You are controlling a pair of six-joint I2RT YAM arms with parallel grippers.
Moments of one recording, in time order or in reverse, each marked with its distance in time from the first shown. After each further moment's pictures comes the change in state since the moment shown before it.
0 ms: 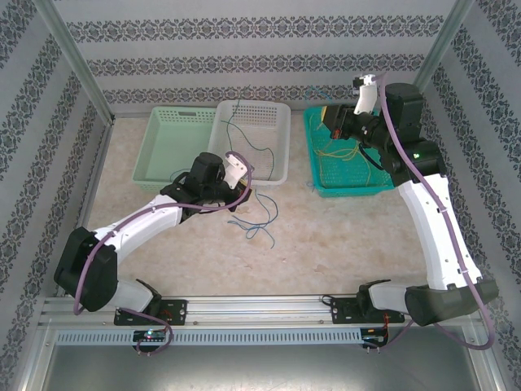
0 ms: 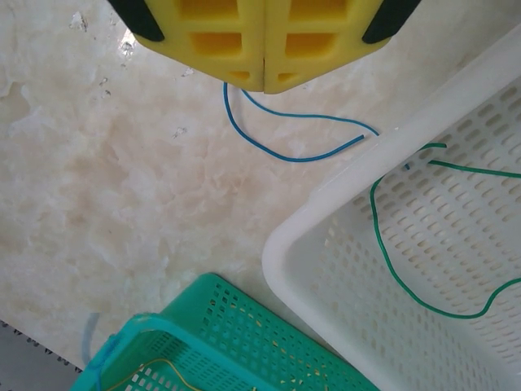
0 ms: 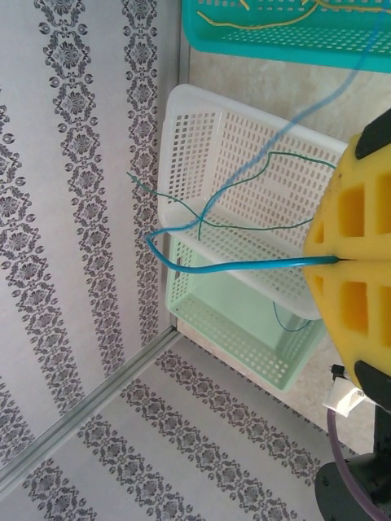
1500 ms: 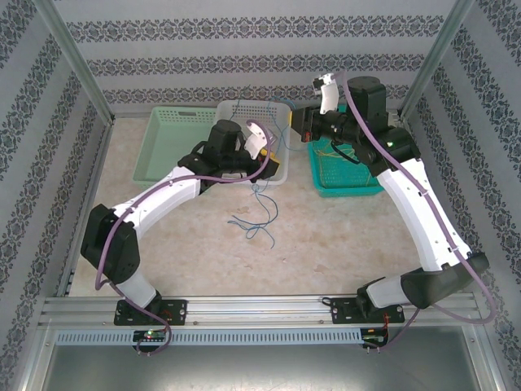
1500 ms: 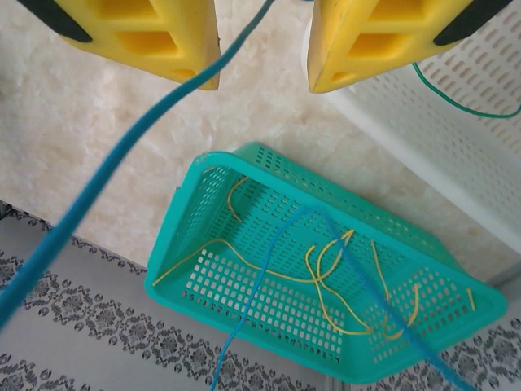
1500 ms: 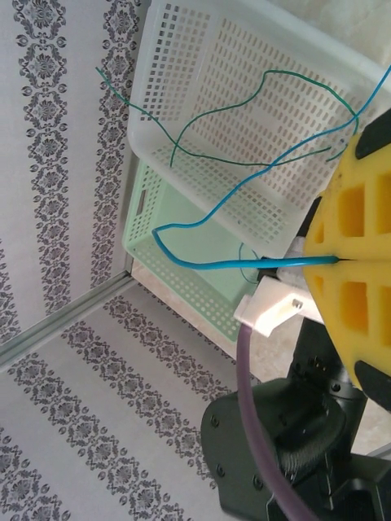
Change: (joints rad) left arm -0.029 0.232 0.401 -0.021 0.126 0.027; right arm 0.190 0.126 0.119 -0.040 -0.007 -0.034
